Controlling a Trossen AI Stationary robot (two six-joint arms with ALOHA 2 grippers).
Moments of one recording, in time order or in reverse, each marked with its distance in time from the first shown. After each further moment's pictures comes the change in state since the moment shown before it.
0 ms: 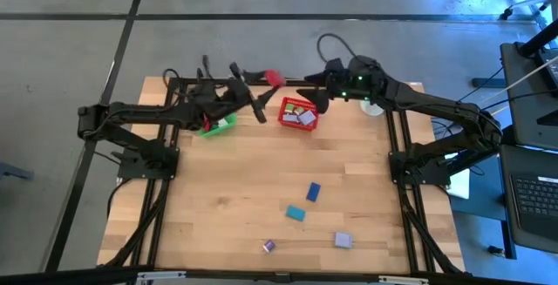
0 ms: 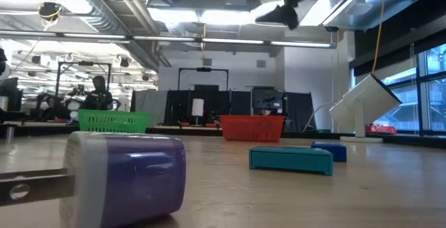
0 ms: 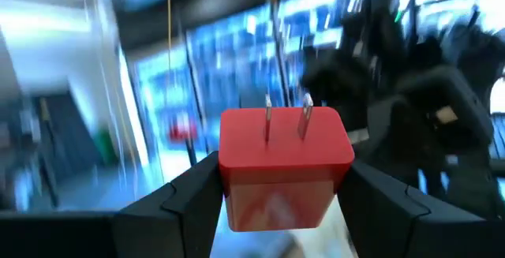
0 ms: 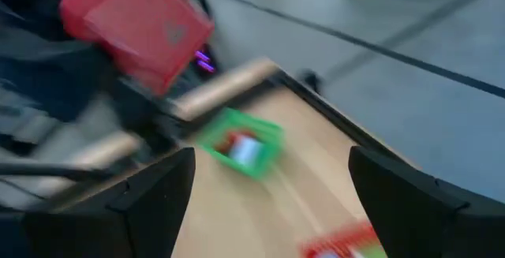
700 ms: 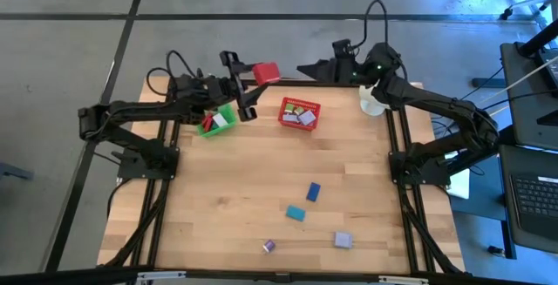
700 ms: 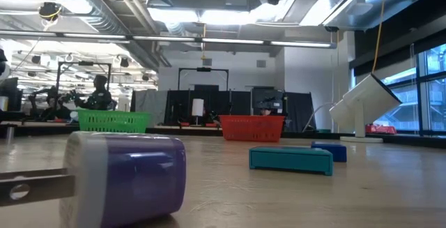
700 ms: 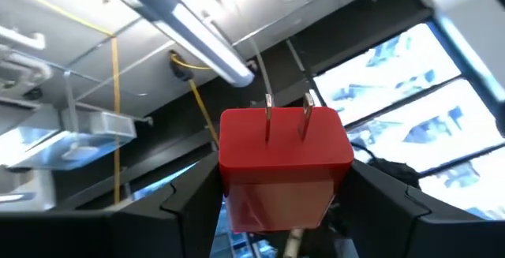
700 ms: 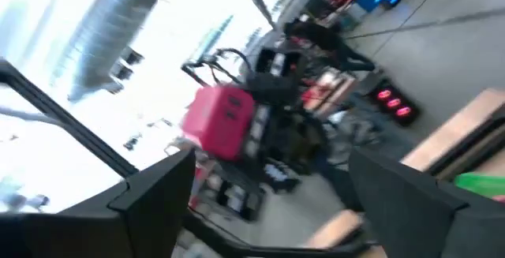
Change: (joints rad) left arm 0.092 0.011 0.000 0.440 0.456 0.111; right arm -0.100 0.038 0.000 0.568 -0.421 0.718
